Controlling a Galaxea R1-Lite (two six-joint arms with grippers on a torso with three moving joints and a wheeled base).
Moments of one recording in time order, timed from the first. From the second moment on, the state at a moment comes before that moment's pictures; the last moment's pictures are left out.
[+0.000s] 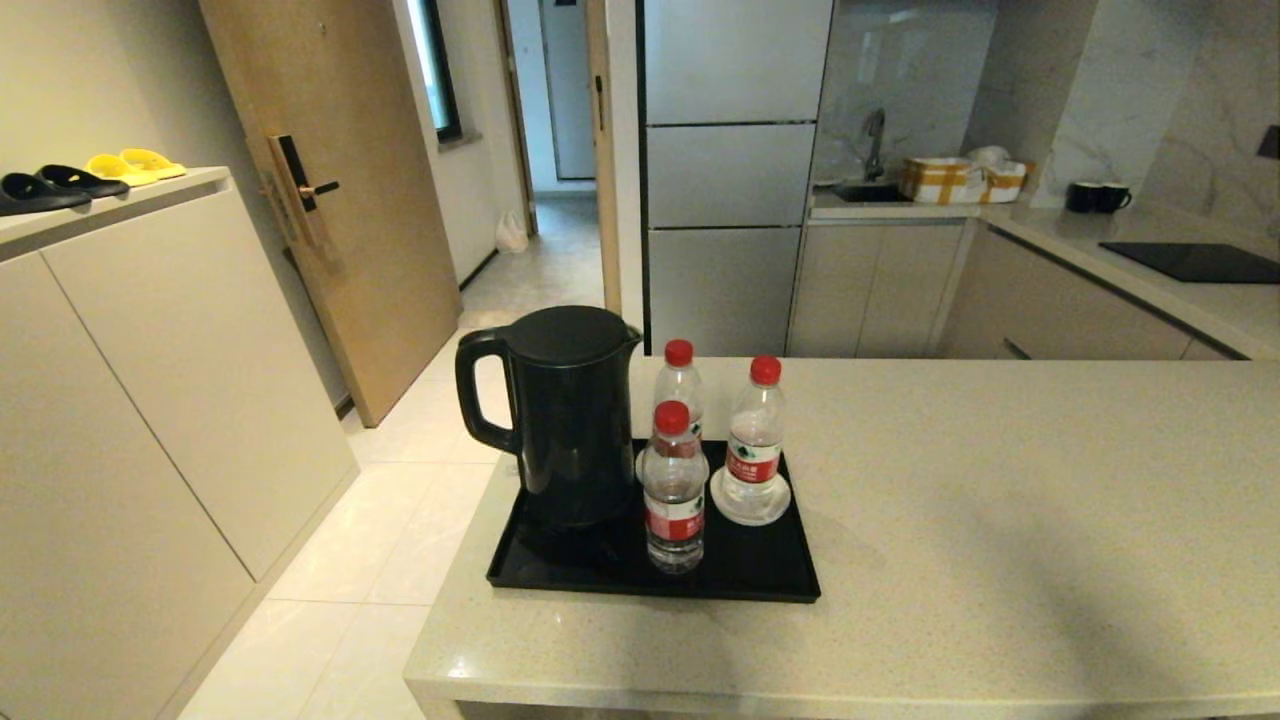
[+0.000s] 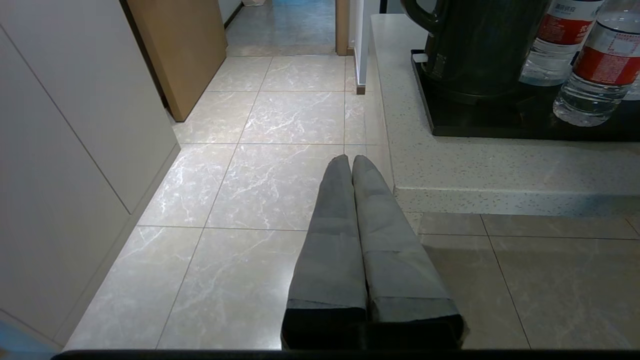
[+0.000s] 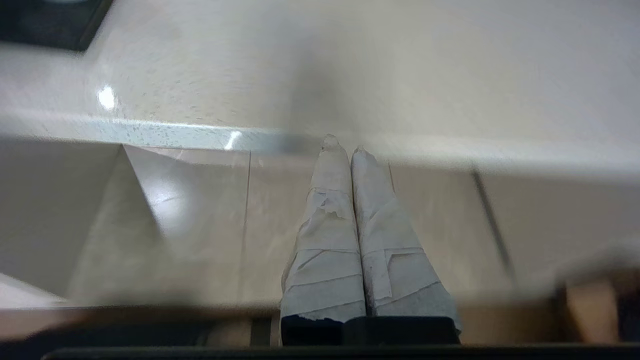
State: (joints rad) left arm 0.00 0.00 -0.02 0.06 0.00 0.01; right arm 0.00 0.05 -0.35 0.57 -0.15 -0.19
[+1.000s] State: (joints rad) left arm 0.00 0.00 -0.02 0.06 0.00 0.01; right arm 0.00 0.00 0.00 0.00 0.01 -0.02
